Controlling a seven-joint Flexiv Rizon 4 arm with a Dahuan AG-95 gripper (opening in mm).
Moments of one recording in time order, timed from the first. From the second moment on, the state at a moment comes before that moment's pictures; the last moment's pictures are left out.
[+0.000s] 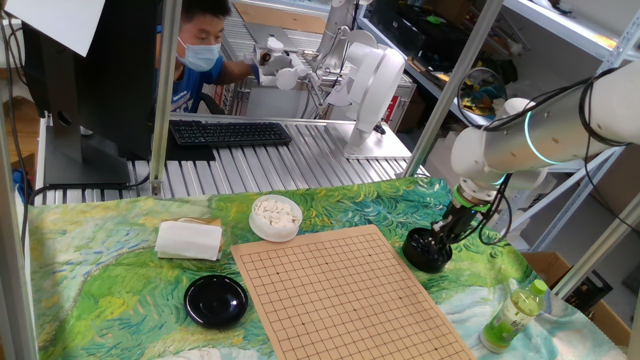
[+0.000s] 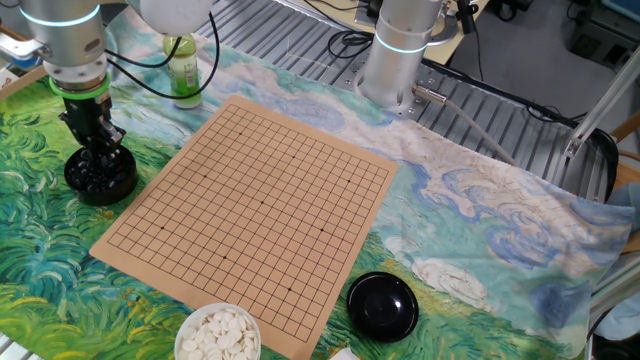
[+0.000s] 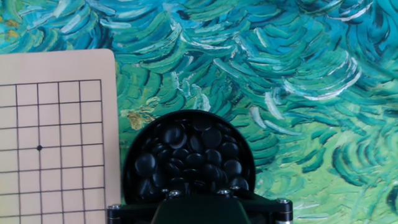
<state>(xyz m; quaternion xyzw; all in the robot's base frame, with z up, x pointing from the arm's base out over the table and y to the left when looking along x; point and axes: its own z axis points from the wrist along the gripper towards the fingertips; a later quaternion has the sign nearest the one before) 0.590 -0.364 0.041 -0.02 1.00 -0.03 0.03</state>
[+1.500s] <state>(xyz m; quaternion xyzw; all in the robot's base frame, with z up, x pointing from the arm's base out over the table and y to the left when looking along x) 0.580 -0.360 0.040 -0.01 1.00 -0.03 0.04</state>
